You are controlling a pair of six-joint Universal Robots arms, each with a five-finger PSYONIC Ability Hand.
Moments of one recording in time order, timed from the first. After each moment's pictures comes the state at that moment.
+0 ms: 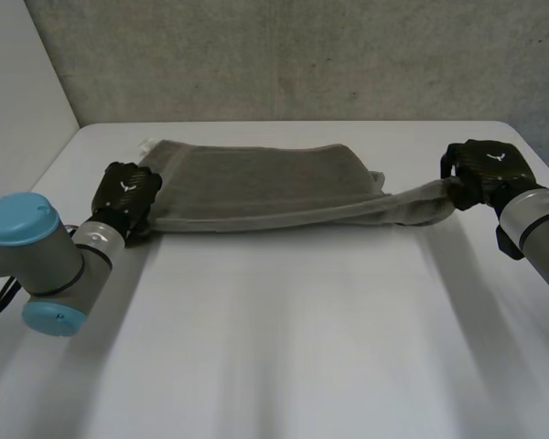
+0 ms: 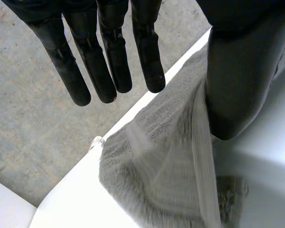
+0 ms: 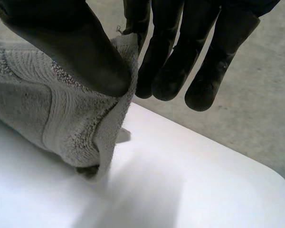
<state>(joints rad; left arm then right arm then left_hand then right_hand) 4.52 -2.27 -1.51 3.74 -1.35 3.62 1.69 -1.16 1.52 -0.22 1.31 3.00 0.67 0.69 0.70 0.69 0.48 1.33 1.30 1.31 1.33 1.16</state>
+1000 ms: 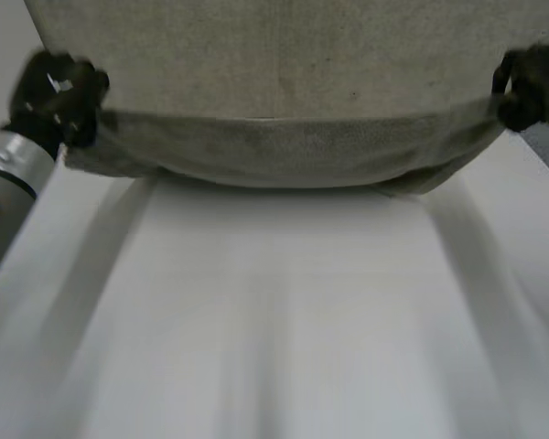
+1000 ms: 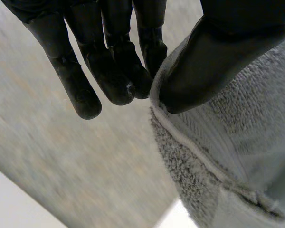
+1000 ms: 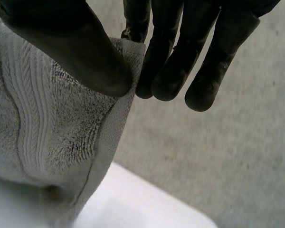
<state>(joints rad) 4.59 -1.80 -1.50 3.54 -1.24 3.61 1.66 -1.34 1.28 0.01 1.34 2.99 1.27 1.35 1.35 1.36 1.12 1.33 1.32 1.31 1.33 1.16</state>
